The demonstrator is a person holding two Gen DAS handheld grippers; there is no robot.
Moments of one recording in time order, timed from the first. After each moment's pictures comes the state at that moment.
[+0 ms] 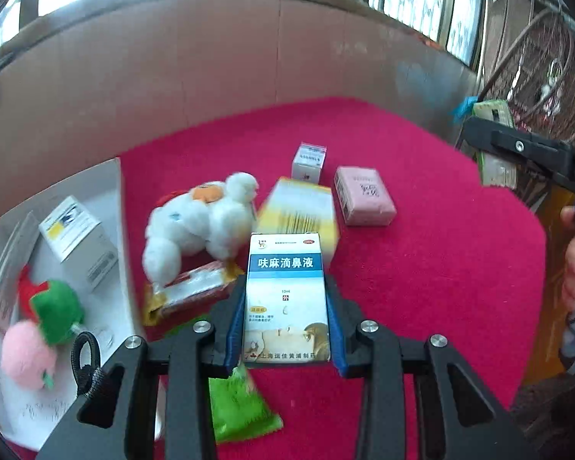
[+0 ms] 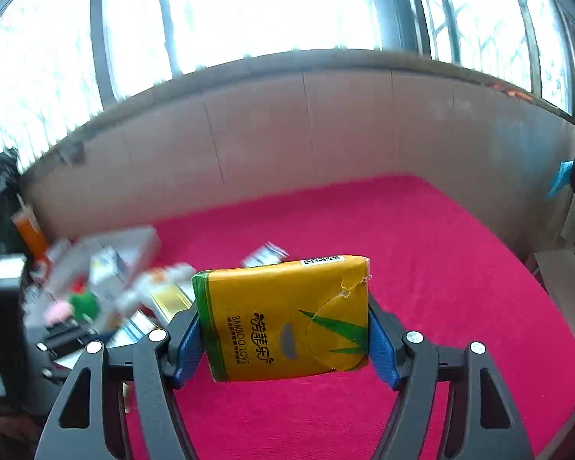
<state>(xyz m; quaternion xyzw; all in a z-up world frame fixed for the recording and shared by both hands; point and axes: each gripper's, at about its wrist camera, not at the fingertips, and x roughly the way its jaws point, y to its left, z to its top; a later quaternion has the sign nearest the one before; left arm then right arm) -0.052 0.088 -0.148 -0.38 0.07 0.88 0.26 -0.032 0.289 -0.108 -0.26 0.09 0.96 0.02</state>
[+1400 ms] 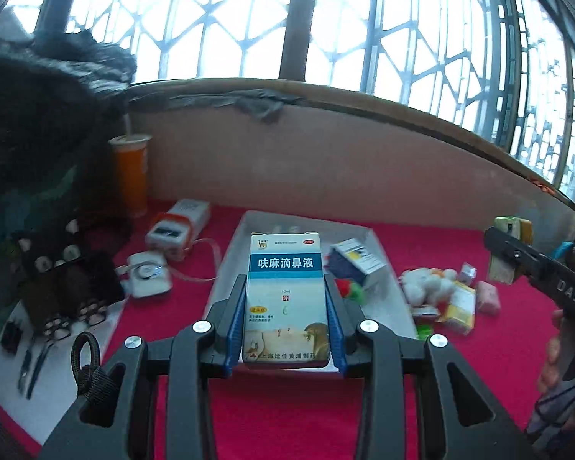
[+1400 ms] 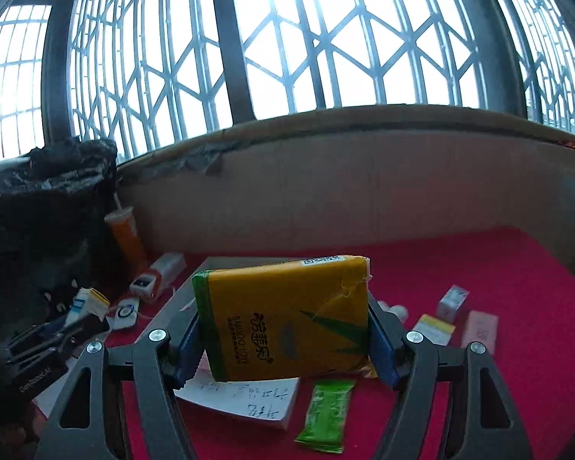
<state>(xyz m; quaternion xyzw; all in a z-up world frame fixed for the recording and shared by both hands) 0.053 -0.155 -0.064 -0.25 -0.07 0.97 0.00 -0.050 0.073 -0.065 -0.22 0.06 0.97 -0.11</state>
